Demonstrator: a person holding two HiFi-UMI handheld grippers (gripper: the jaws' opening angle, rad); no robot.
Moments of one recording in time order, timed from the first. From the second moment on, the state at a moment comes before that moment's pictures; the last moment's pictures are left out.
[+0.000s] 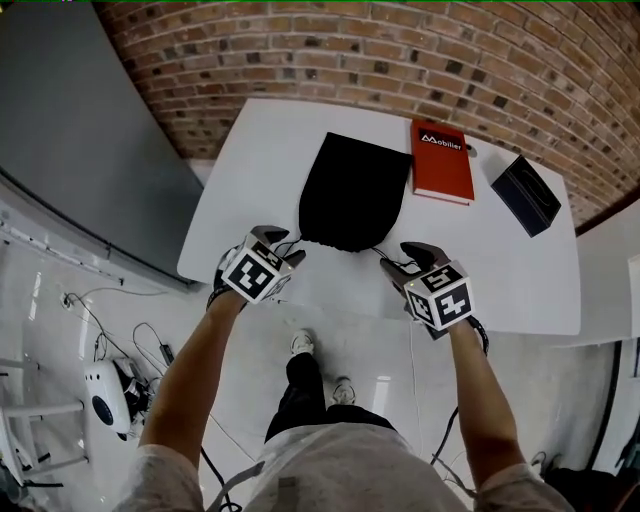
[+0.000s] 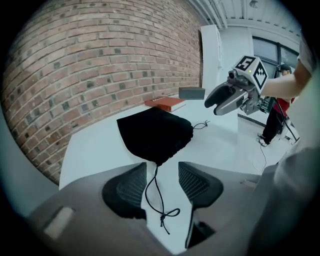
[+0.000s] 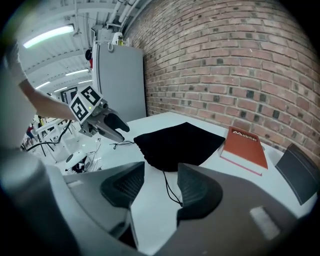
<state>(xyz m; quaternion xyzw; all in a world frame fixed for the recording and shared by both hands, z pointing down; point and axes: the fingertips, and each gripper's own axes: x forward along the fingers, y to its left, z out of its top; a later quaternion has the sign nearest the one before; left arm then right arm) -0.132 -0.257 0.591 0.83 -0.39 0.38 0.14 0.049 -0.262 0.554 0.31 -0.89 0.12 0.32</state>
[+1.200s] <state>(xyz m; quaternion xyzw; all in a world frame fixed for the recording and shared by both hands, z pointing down) -0.124 -0.278 0.646 0.84 -0.24 0.44 0.20 0.024 -0.283 0.641 0.26 -0.86 0.16 0.40</state>
